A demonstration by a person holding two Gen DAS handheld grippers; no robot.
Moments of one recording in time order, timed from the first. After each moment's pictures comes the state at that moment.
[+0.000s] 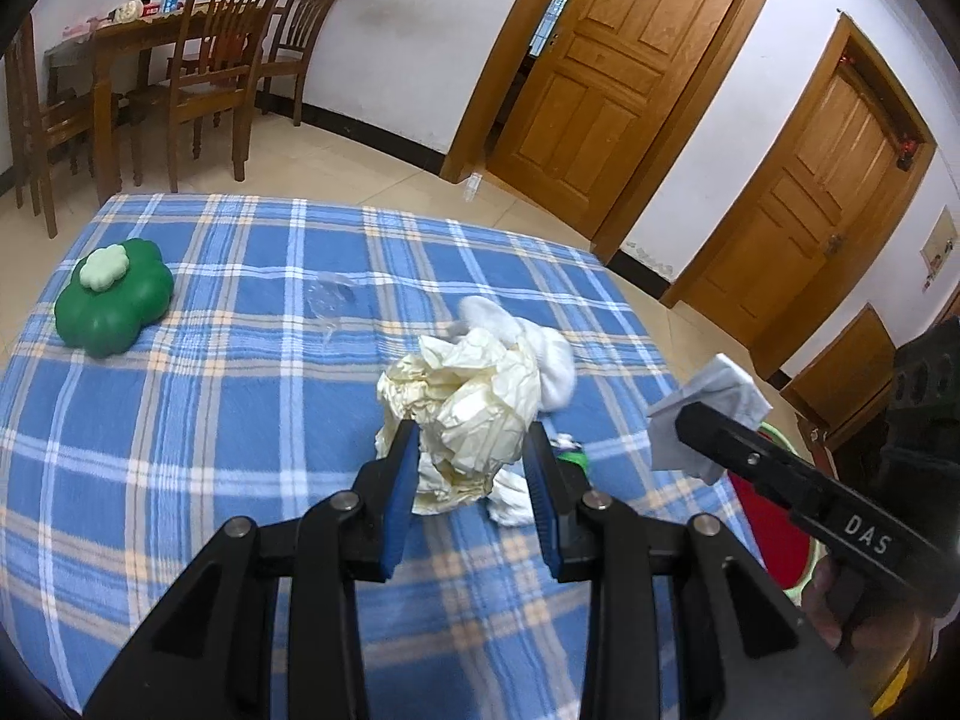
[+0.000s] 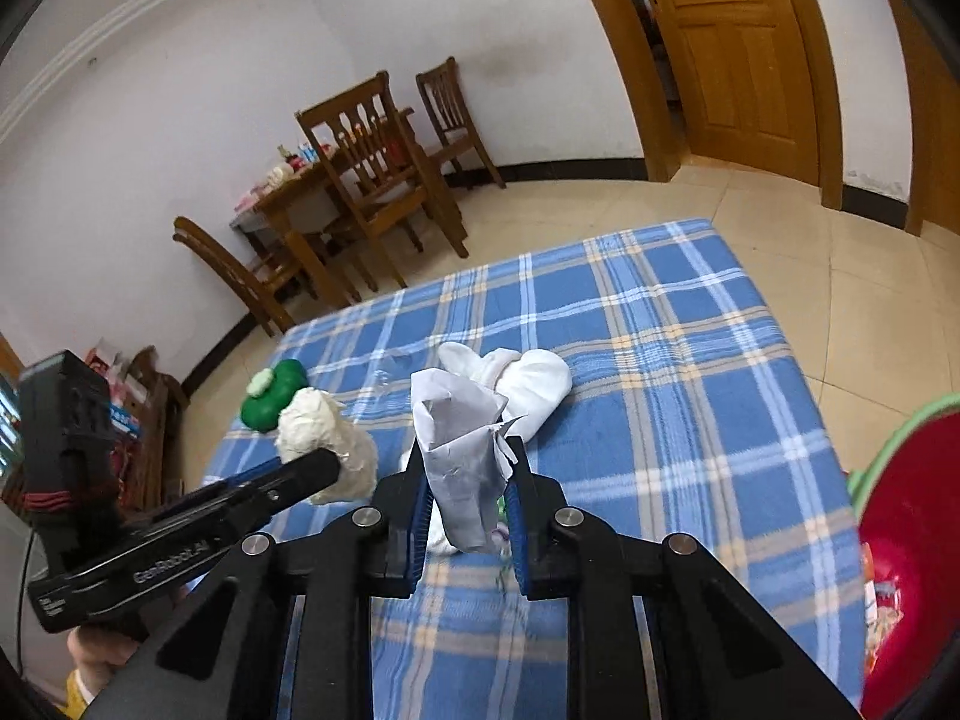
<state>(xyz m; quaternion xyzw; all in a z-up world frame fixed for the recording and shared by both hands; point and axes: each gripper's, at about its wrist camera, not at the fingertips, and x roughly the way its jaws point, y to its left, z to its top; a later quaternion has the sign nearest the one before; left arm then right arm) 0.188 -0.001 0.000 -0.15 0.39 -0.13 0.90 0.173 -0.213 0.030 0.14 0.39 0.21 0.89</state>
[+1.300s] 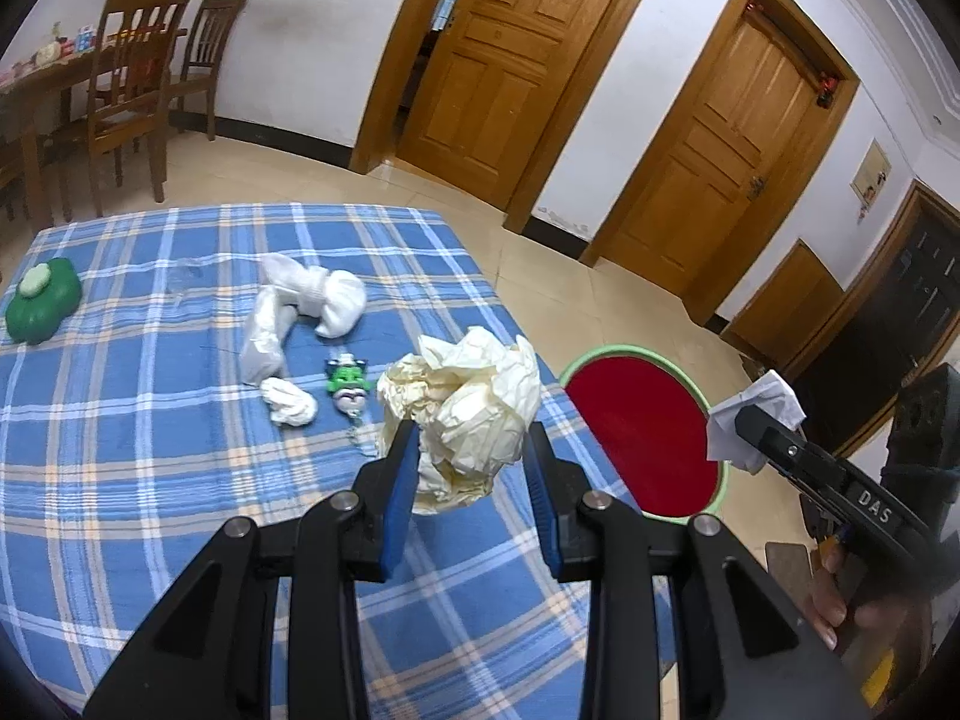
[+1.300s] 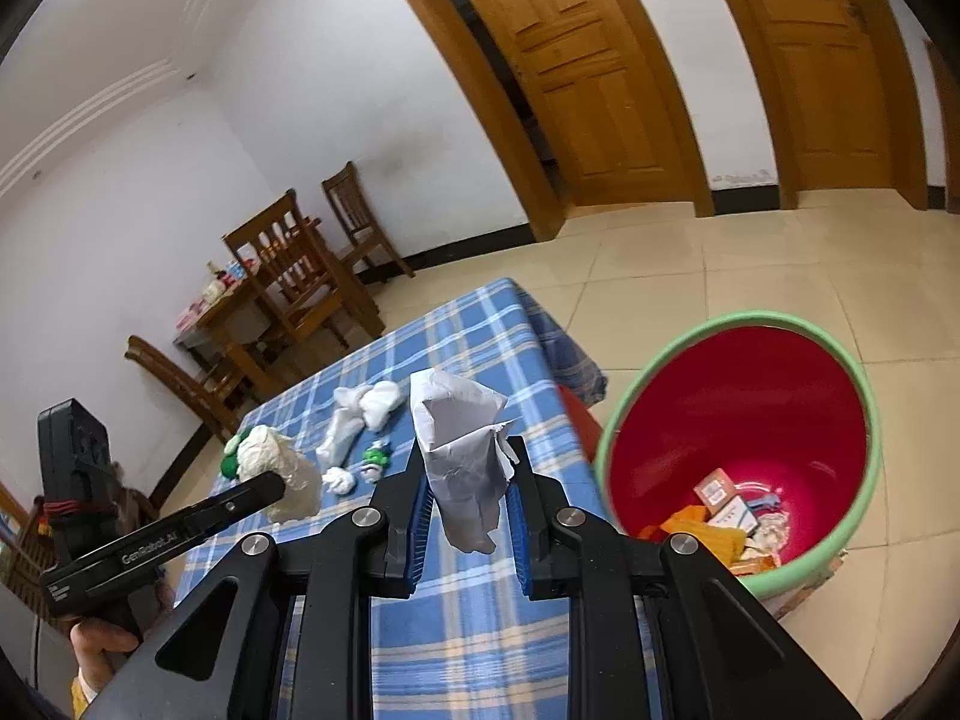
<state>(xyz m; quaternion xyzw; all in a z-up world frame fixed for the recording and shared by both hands) 0.115 -0.101 0.039 -0.11 0.39 -0.22 0.89 0.034 -0.356 0.071 0.21 0.33 0.08 0.92</state>
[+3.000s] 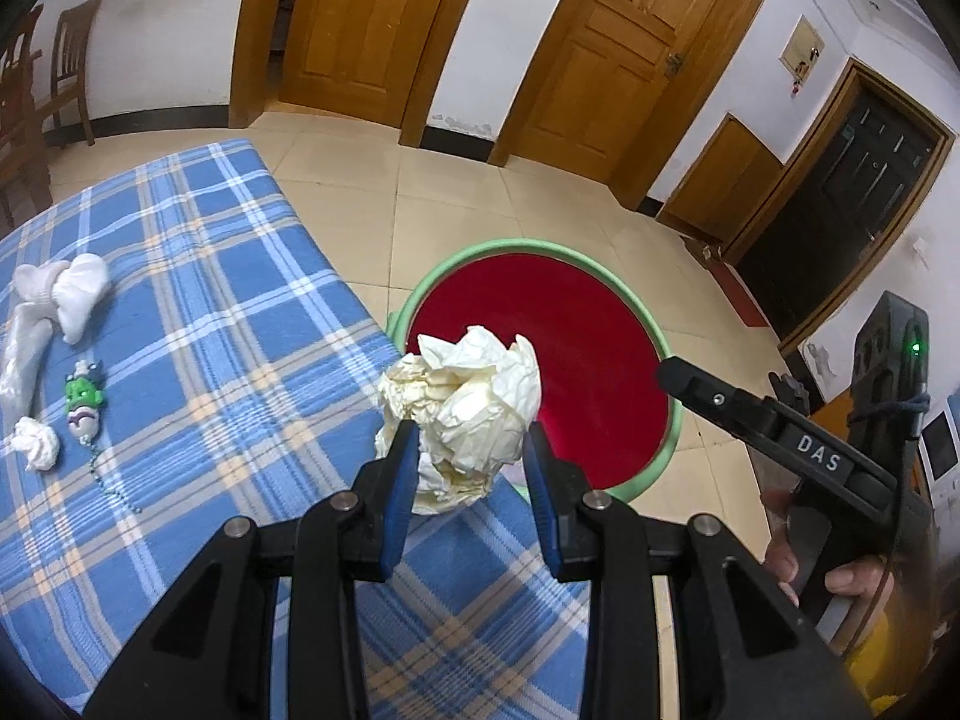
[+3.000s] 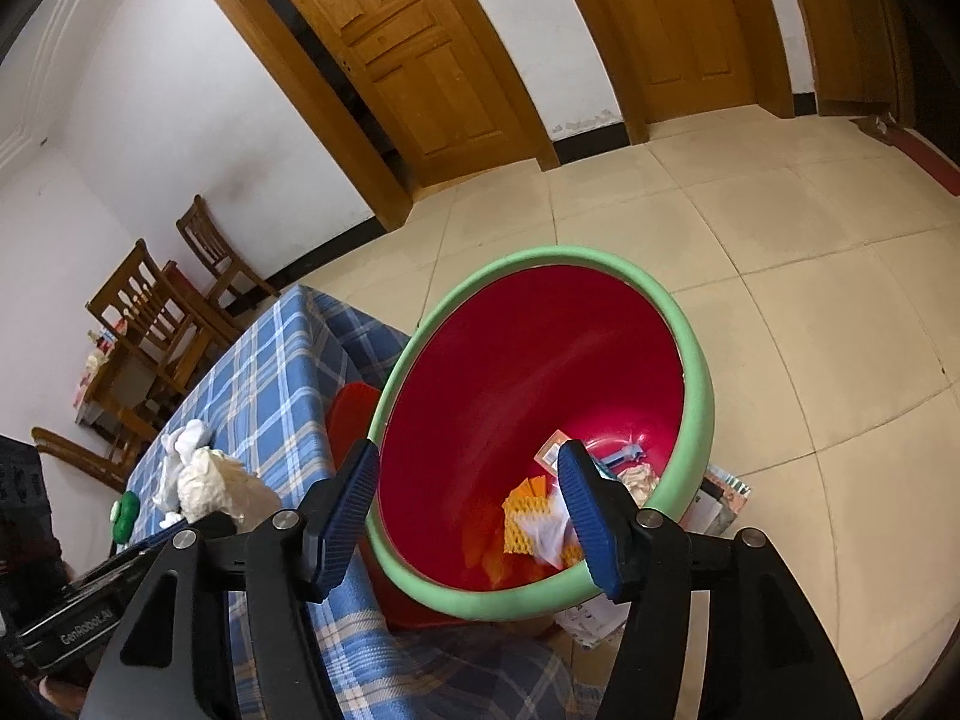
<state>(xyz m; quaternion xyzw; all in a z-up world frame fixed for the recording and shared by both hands) 0.140 -0.249 -0.004 -0.02 0.46 -0.33 0.83 0.033 -0.459 0.006 0.28 0.37 -0.08 0.88</state>
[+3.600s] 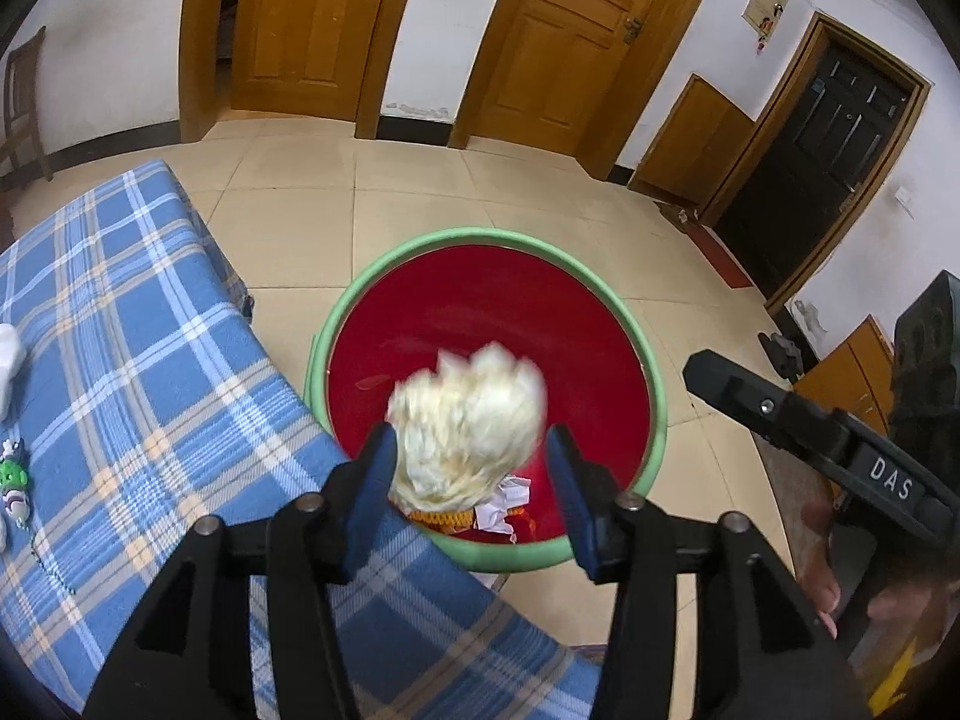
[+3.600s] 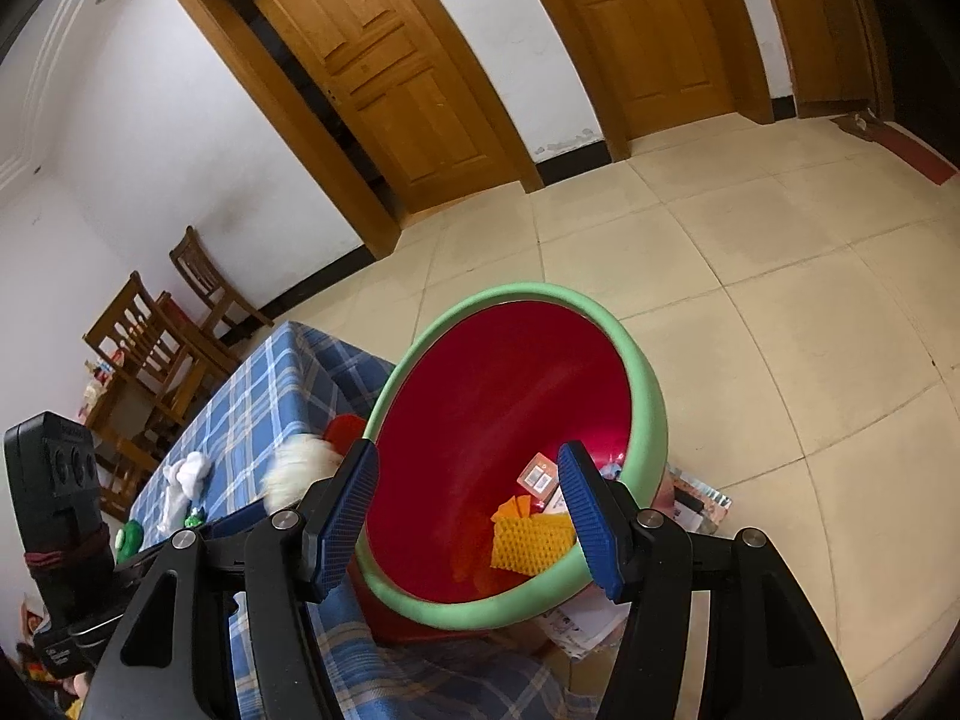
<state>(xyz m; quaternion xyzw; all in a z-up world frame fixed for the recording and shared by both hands) 0.154 -0.306 -0.017 0.02 0.46 -0.37 0.81 0.018 -0.479 0.017 0.29 0.35 -0.10 0.89</state>
